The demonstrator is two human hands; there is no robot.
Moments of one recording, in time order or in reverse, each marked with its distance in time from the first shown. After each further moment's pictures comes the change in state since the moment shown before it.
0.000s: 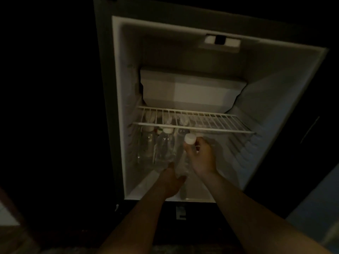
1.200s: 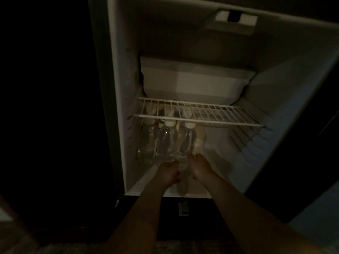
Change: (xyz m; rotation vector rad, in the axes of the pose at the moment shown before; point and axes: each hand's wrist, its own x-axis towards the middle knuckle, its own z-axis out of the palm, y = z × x) left_hand 0.006 0.003 -0.005 -0.515 0.000 -0.373; right_hand -0.001 0.044 0.024 -0.137 -0.279 0.470
